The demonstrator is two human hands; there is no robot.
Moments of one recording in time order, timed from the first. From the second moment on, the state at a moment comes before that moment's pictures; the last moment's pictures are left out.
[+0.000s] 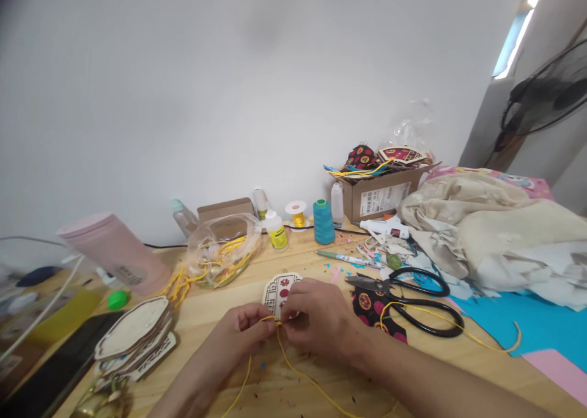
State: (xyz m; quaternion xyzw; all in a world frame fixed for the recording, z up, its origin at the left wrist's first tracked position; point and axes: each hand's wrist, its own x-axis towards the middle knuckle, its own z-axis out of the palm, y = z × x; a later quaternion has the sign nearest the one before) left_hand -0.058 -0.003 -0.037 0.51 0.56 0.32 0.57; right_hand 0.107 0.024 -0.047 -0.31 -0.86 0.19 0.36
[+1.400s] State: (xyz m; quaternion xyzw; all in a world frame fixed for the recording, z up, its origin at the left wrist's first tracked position) left_hand -0.055 -0.009 -0.030 0.45 0.58 0.22 0.64; right_hand 0.115 0.026 -0.043 -0.24 -0.92 0.12 0.29
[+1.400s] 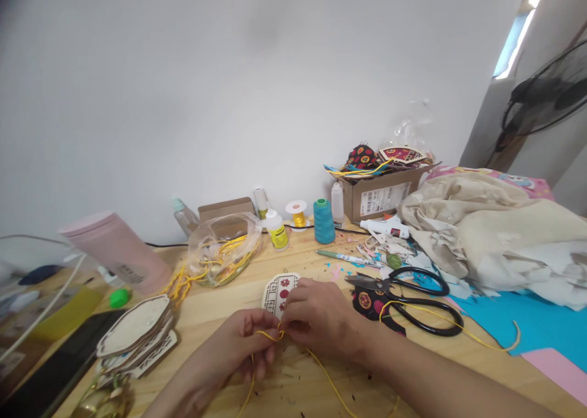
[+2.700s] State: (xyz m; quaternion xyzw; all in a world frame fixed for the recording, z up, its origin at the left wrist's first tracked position) left_hand -0.056 -0.010 -0.030 0.38 0.56 0.30 0.67; right_hand 0.118 0.004 -0.040 -0.10 -0.93 0.29 0.20
